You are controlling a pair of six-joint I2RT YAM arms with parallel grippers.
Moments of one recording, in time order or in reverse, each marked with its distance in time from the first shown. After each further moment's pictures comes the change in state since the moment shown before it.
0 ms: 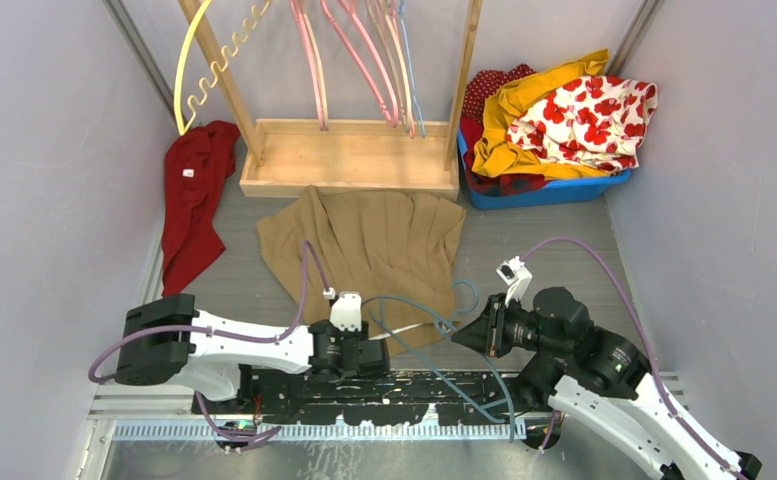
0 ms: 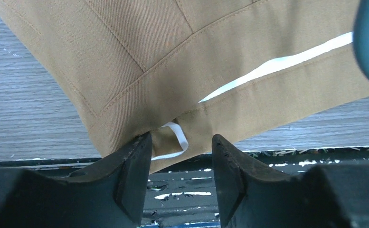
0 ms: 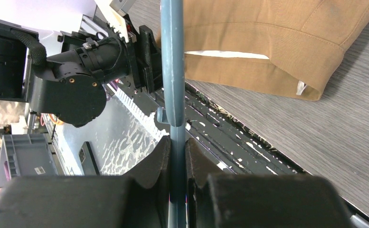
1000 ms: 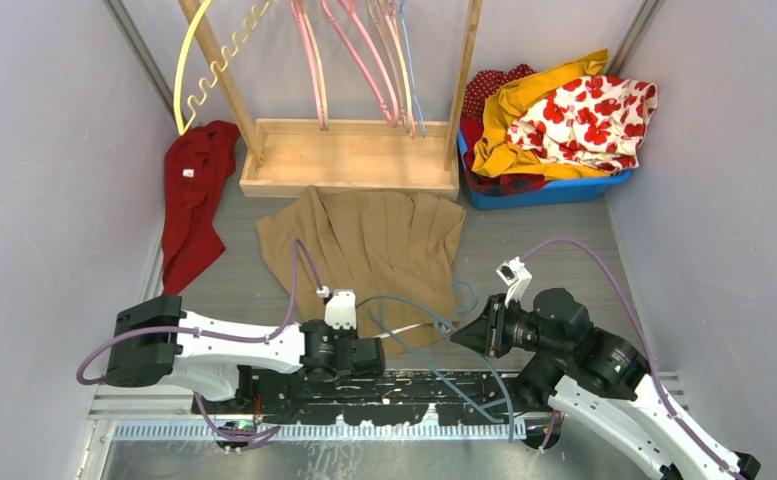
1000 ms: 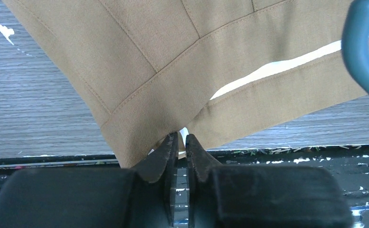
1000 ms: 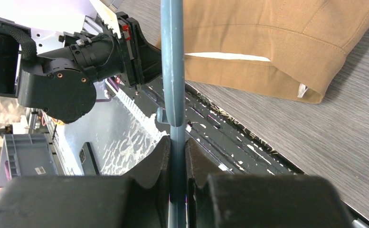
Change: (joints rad) left arm 0.002 -0.044 -0.005 -0.028 -0.011 -0.025; right arm 0.000 -0.016 -0.016 0.014 -0.003 0.000
